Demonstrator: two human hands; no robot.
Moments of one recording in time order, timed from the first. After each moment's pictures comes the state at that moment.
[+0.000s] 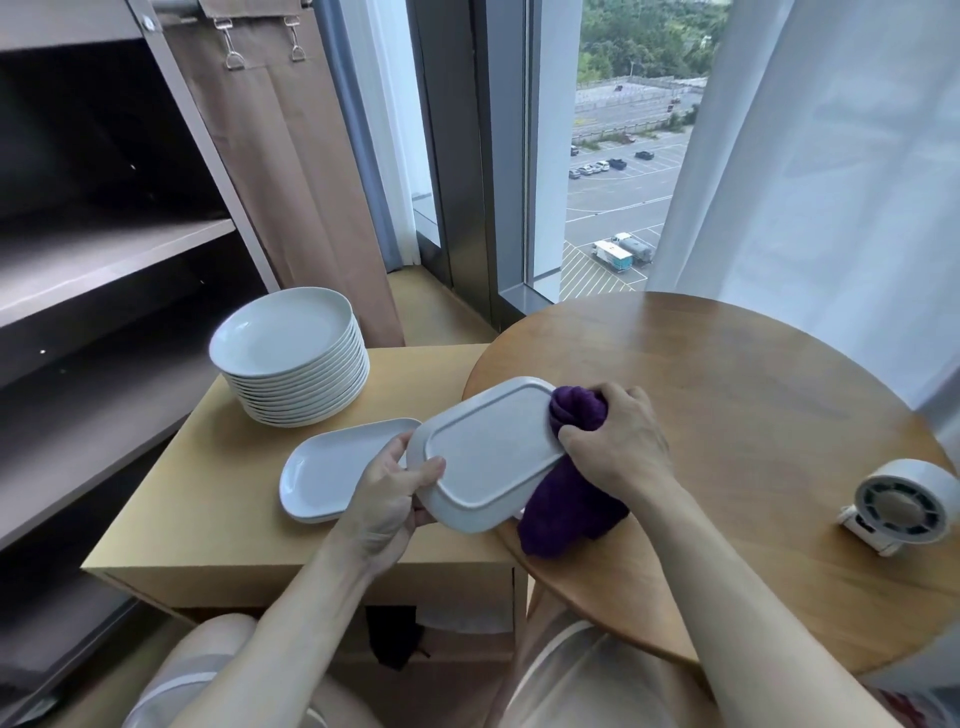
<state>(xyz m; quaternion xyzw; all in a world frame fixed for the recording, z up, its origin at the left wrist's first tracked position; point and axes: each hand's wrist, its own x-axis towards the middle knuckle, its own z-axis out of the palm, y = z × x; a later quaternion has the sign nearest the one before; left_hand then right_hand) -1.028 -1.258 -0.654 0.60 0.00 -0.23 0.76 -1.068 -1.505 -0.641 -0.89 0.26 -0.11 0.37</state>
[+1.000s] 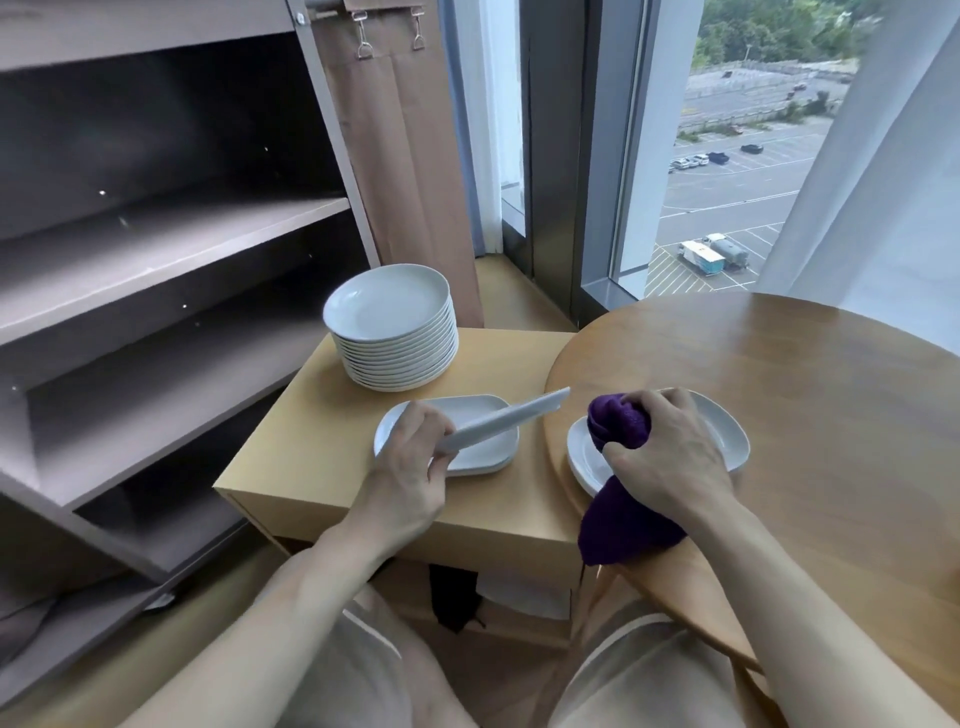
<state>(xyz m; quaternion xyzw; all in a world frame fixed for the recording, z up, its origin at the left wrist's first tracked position) -1.039 -1.179 -0.656 0.88 -0.28 0.19 0.33 -1.068 -1.469 -0.652 -0.93 0.15 -0.11 0.32</state>
